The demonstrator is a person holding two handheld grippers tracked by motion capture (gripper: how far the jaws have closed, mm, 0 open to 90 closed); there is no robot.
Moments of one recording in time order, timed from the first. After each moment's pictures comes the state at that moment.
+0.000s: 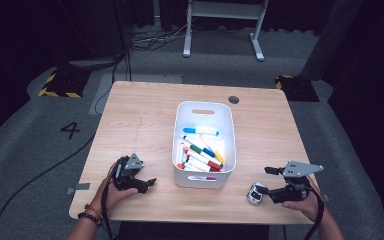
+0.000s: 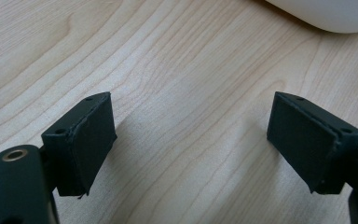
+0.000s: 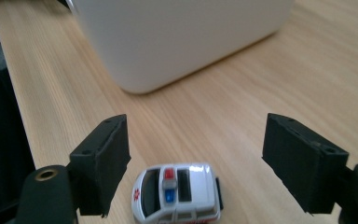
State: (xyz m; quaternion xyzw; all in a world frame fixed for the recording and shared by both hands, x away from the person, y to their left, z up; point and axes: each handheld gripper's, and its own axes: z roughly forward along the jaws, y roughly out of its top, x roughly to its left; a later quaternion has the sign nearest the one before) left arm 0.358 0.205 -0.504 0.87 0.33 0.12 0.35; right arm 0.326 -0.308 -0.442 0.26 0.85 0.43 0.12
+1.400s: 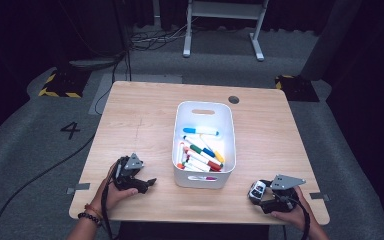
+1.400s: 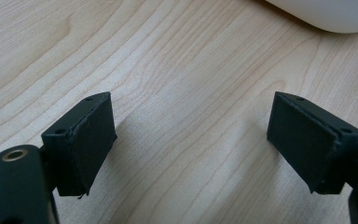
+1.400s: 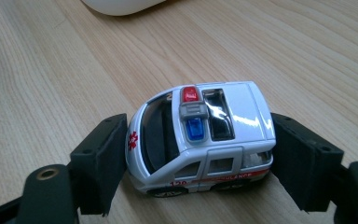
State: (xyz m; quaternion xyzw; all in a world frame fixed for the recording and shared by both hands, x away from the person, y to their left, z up) left arm 0.358 0.205 -0.504 0.87 0.33 0.12 0.35; right arm 0.317 -0.300 -0.504 0.29 0.87 0.38 0.13
